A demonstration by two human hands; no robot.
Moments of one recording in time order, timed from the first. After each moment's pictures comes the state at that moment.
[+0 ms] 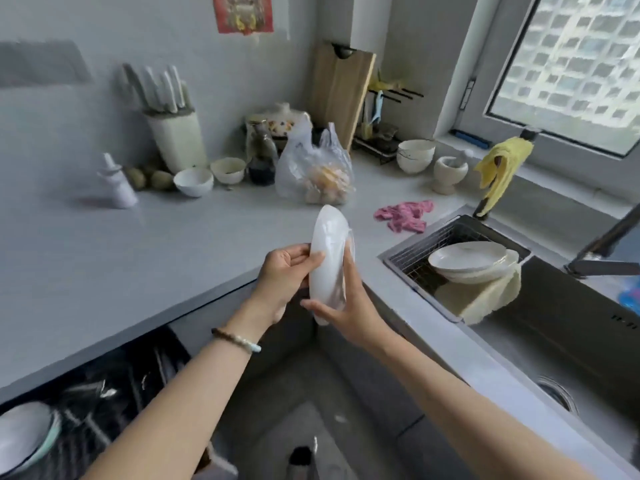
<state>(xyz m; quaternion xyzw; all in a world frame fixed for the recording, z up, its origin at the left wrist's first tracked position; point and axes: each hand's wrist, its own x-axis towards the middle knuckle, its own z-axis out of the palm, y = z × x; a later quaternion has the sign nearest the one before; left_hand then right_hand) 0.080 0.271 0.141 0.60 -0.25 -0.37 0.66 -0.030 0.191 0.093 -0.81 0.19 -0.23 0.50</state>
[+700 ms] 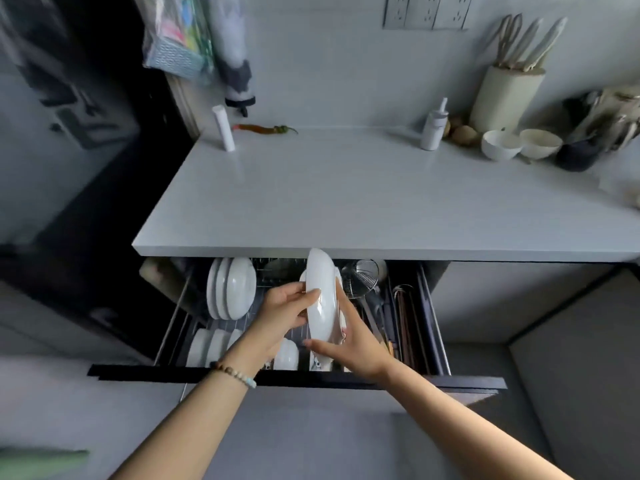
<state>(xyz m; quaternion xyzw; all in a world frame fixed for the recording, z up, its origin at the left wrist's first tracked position) 0.180 0.825 0.069 0.68 0.05 -0.23 0.70 0.132 0.681 0.019 -0.79 -0.03 0.10 0.60</state>
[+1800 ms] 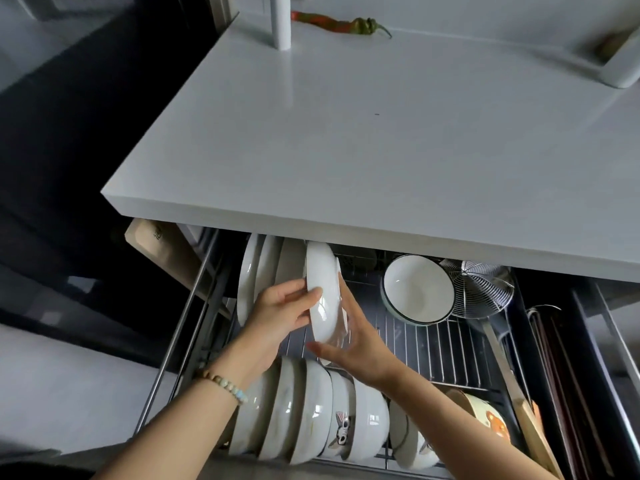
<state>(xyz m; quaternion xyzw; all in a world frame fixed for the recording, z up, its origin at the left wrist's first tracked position) 0.361 0.970 -0.154 0.63 0.14 -0.23 0.73 0.323 0.824 -0.202 -0.76 0.00 0.18 0.62</state>
